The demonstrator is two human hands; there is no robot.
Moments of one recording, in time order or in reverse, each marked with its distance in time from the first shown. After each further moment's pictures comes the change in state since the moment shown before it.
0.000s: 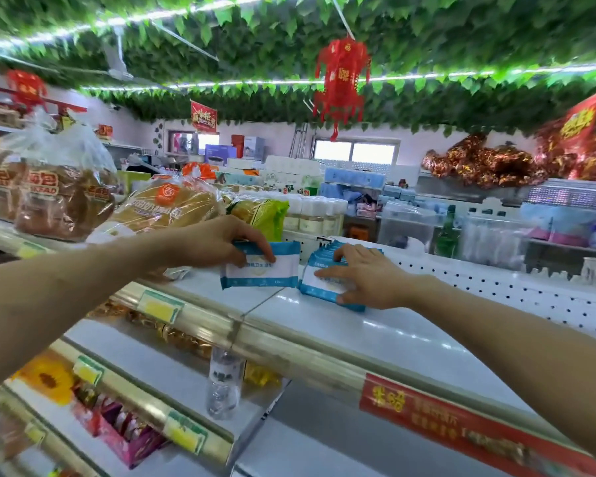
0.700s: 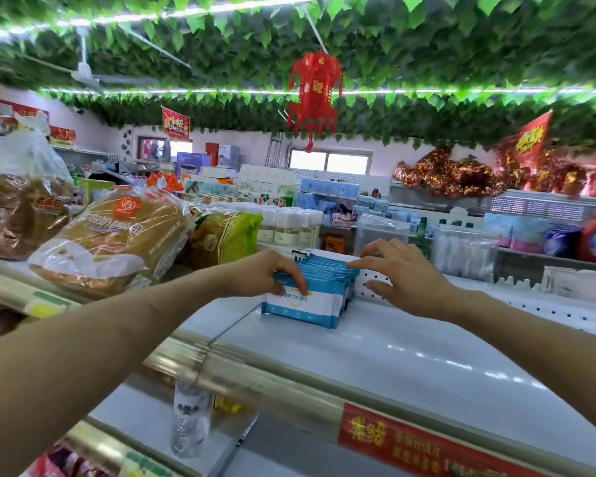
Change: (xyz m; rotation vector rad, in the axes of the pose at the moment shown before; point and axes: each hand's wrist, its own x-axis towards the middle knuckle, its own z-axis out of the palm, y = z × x) left_hand 0.108 0.002 0.069 0.018 -0.087 0.201; right_hand -0.063 0.056 -0.019 -0.020 0.307 0.168
